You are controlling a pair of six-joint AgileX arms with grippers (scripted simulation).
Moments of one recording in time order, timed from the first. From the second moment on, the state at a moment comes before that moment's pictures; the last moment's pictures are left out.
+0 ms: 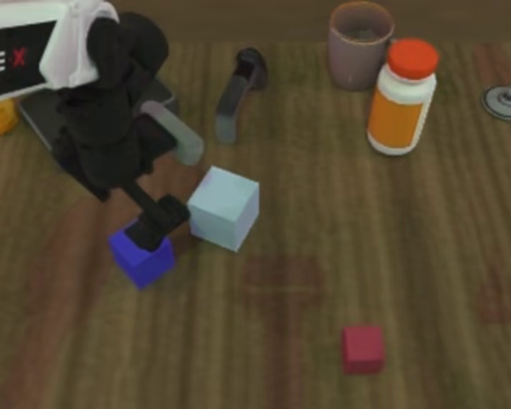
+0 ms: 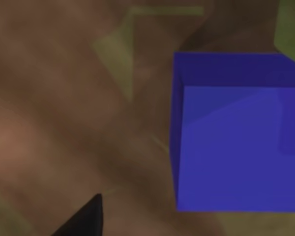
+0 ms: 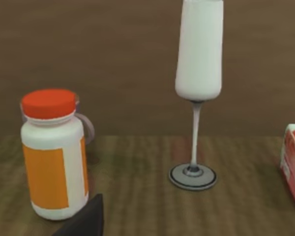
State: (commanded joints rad) left arm -0.37 2.00 1.48 -1.05 0.00 0.49; right arm 0.00 0.00 0.00 0.00 0.00 0.00
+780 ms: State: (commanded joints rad) left arm -0.37 2.14 1.31 -0.74 0.00 0.49; right arm 0.00 0.00 0.00 0.00 0.00 0.00
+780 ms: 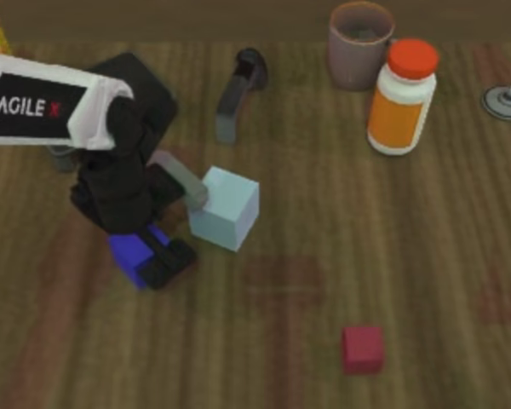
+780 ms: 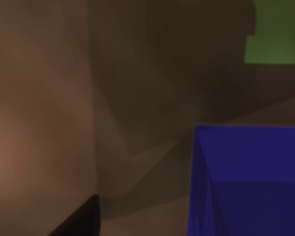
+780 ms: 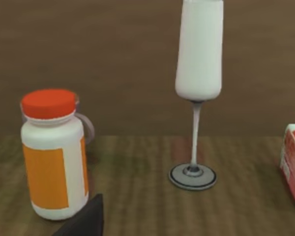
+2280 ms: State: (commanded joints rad) left arm -0.37 2.11 1.32 -0.76 0.01 0.48; right arm 0.00 0.00 0.00 0.00 0.00 0.00
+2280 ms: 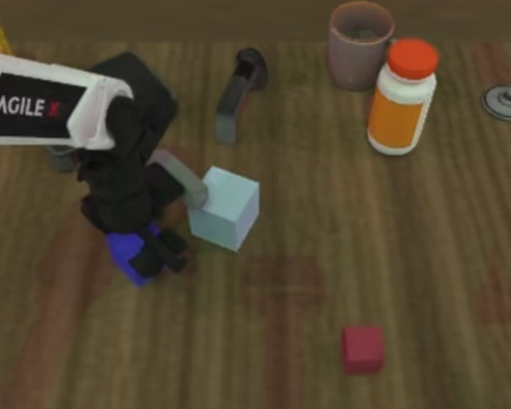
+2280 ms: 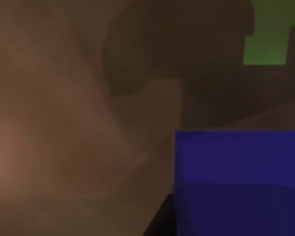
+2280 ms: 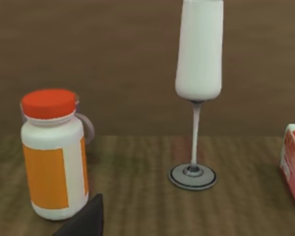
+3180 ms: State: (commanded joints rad) left arm -0.37 2.01 1.45 -1.00 0.01 0.49; right arm 0.00 0.00 0.00 0.00 0.00 0.00
